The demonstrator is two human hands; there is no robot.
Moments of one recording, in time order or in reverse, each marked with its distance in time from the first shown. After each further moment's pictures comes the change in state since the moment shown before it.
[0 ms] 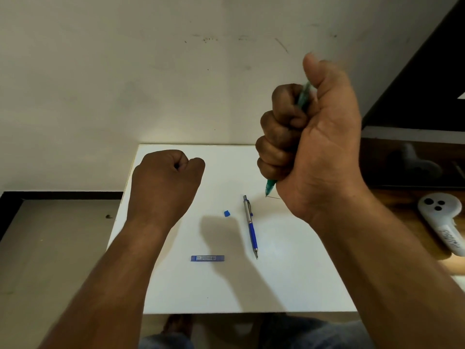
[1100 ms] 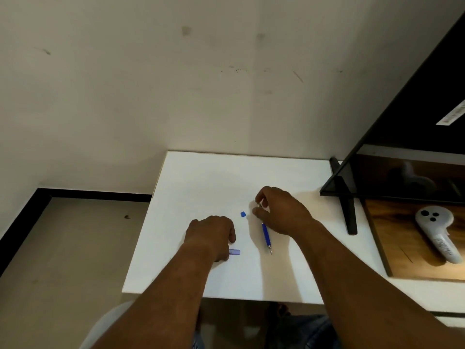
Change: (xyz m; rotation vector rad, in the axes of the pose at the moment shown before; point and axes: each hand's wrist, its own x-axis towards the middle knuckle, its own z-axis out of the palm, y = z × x) left_hand -0.052 -0.060 0.035 0.761 -0.825 0.054; right_hand 0.018 0.144 -0.096 -1.629 -0.134 0.226
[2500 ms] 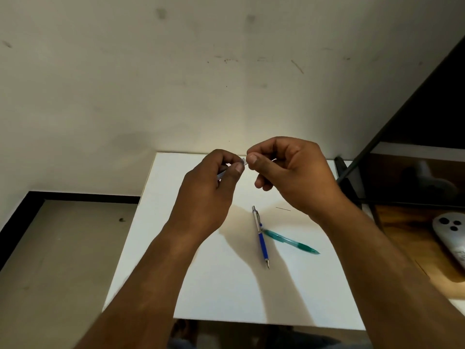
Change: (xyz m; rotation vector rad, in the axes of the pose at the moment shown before) left_hand 0.001 0.027 -0.079 -0.834 0.750 0.221; right_hand -0.011 -0.042 -0.097 0.787 0.280 -0.276
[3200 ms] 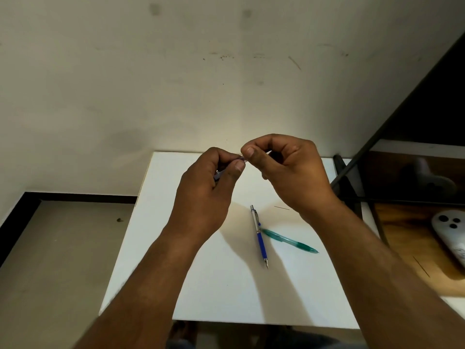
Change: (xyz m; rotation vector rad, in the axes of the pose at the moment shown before) left_hand -0.002 0.006 0.004 -0.131 0.030 0.018; right_hand 0.003 0.002 0.008 0.005 0.076 -0.058
